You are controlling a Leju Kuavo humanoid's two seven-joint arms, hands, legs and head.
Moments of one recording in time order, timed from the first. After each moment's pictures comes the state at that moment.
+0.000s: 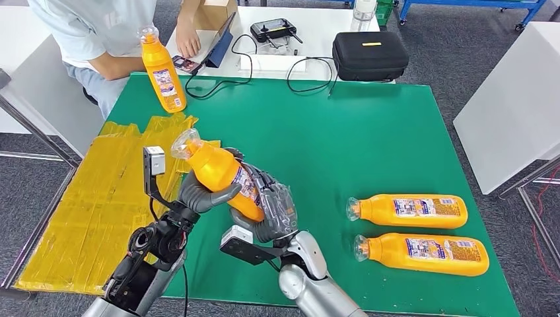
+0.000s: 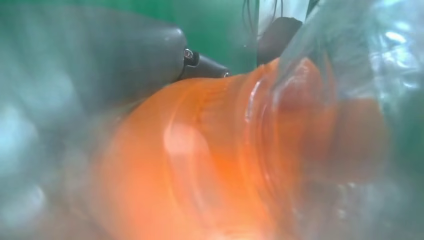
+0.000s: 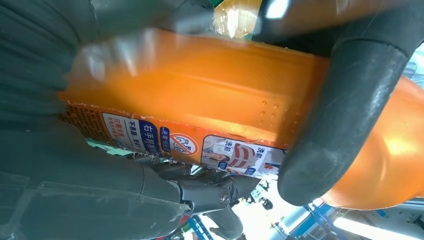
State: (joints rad) left arm -0.35 -0.03 -0.40 -1.23 0.59 -0.13 -0.18; right arm -0.30 0.21 0.65 -0.96 0.69 -0.60 -0.32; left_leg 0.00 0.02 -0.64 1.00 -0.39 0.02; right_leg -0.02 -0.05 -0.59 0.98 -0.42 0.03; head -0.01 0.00
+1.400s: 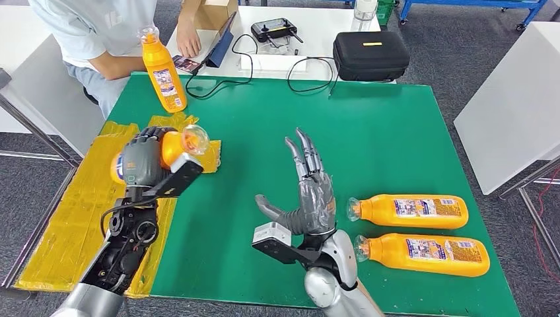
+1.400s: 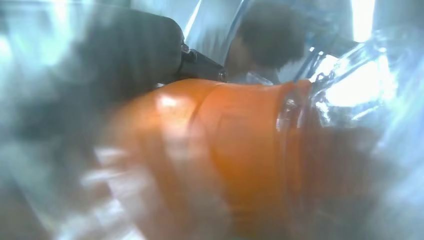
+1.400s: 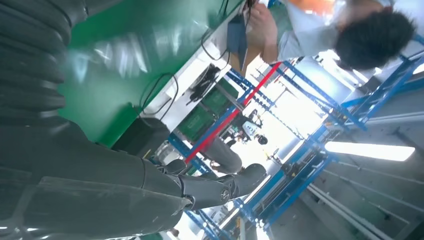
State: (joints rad) left arm -0.42 0.04 -0.27 -1.12 -0.99 0.55 -0.08; right arm -0.16 0.11 0.54 -1.44 0.79 -0.63 -0.21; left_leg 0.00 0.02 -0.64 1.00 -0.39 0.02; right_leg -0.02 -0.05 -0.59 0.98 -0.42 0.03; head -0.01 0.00
